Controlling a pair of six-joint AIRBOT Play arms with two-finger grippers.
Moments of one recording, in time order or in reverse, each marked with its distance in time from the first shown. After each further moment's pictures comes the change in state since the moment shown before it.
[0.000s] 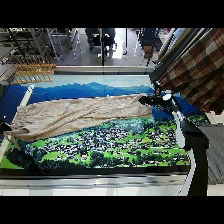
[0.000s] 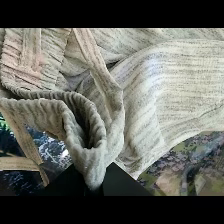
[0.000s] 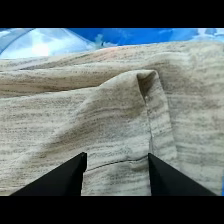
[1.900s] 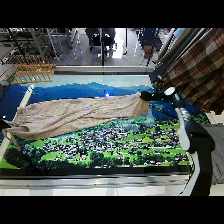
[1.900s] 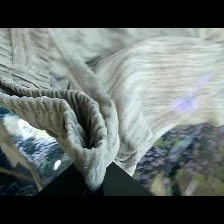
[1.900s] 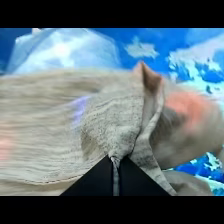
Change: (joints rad) left arm 0.016 0.061 0.001 -0.097 -0.022 0.013; right arm 0.014 0.165 0.000 -0.031 0.137 0.216
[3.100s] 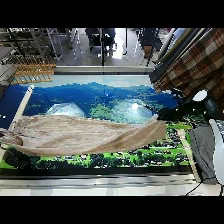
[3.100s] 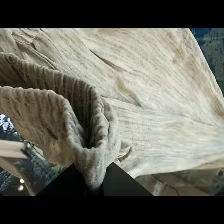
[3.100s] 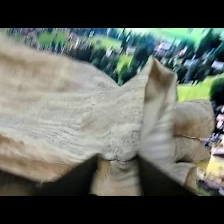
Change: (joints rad) left arm 0.194 0.135 -0.275 -0.132 -0.004 0.193; right arm -0.124 0.546 -0.588 -0.232 0.408 -0.012
